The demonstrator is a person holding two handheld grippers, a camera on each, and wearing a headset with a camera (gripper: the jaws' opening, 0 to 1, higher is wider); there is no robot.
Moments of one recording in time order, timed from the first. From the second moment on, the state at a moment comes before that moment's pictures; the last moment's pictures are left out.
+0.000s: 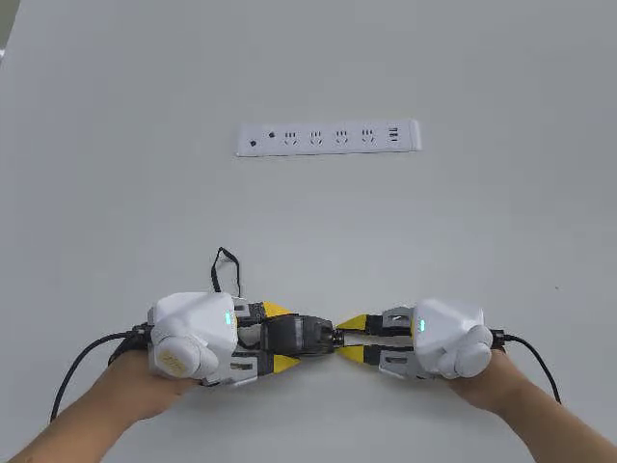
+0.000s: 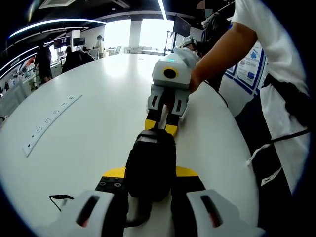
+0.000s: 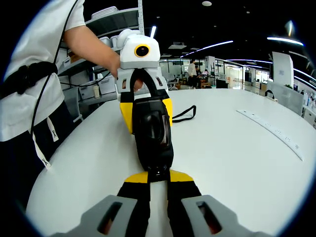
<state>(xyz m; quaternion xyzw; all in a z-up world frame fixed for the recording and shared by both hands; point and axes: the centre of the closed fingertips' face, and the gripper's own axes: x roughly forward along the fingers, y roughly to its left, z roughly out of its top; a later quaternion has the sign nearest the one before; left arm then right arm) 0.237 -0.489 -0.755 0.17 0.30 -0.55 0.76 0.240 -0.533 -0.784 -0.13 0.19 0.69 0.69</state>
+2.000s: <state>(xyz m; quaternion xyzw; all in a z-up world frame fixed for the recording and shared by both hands) 0.239 -0.490 -0.759 0.17 0.31 -0.56 0.75 0.246 -0.579 -0.780 -0.12 0.22 0.68 0.69</state>
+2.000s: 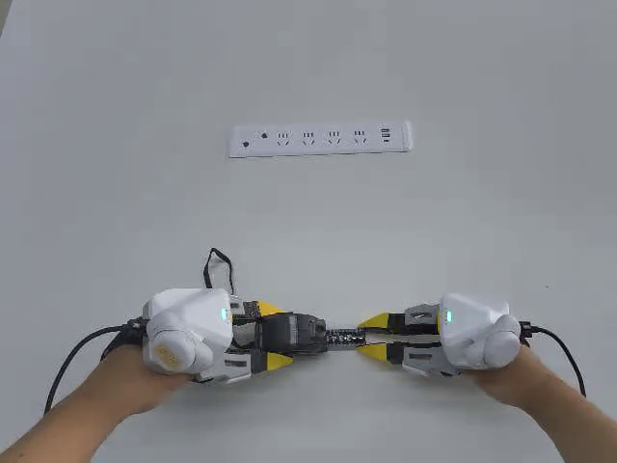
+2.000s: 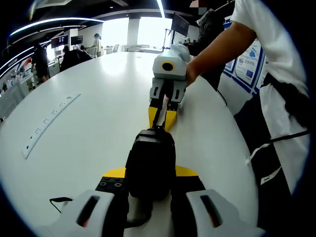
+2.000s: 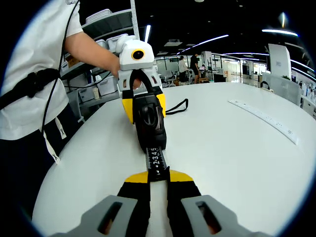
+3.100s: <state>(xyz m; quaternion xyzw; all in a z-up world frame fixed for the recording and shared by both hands) 0.239 -0.493 -0.758 0.17 0.31 -0.56 0.75 0.256 -0.639 -0.785 -0.12 0.24 0.67 0.70</state>
